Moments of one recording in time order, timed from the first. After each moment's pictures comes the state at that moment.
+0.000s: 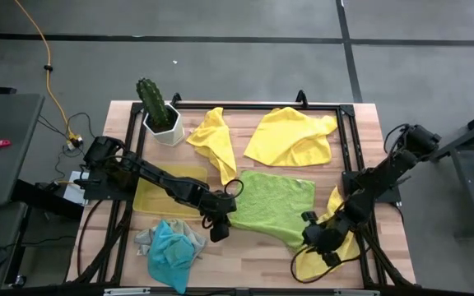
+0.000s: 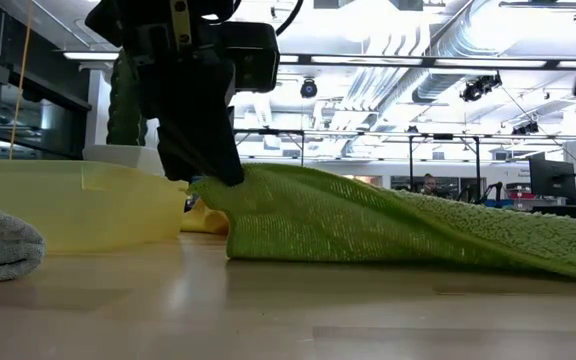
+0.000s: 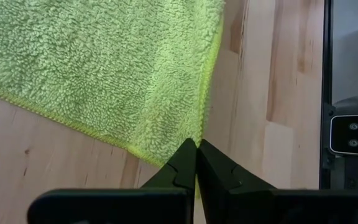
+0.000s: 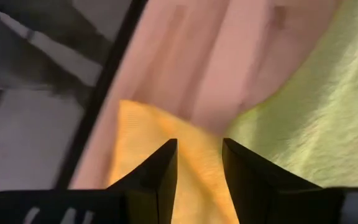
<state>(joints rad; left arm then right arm) -0.18 1.79 1.02 -0.16 0.14 -0.62 0.80 1.35 0.67 -0.21 0.08 0.49</state>
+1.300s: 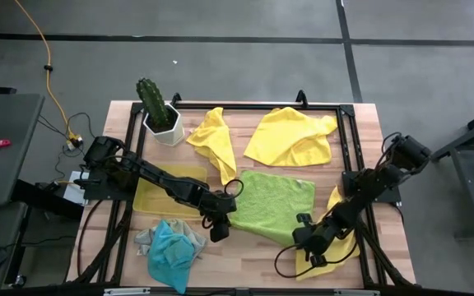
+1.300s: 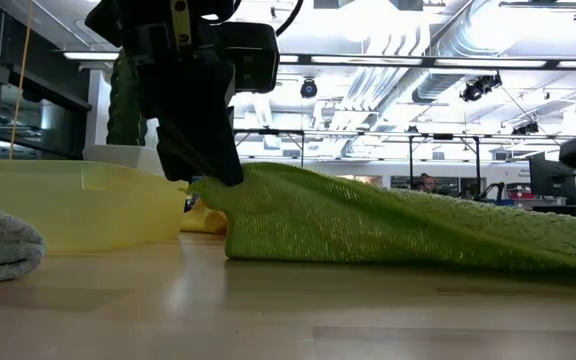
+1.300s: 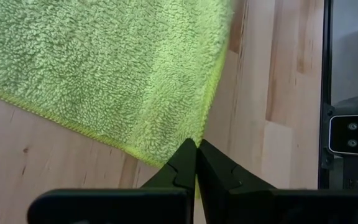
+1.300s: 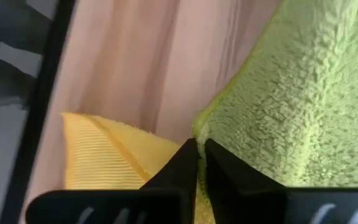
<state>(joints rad) -0.18 1.79 1.02 -0.16 0.15 -0.63 0.77 1.53 0.67 -0.10 0.08 0.60</state>
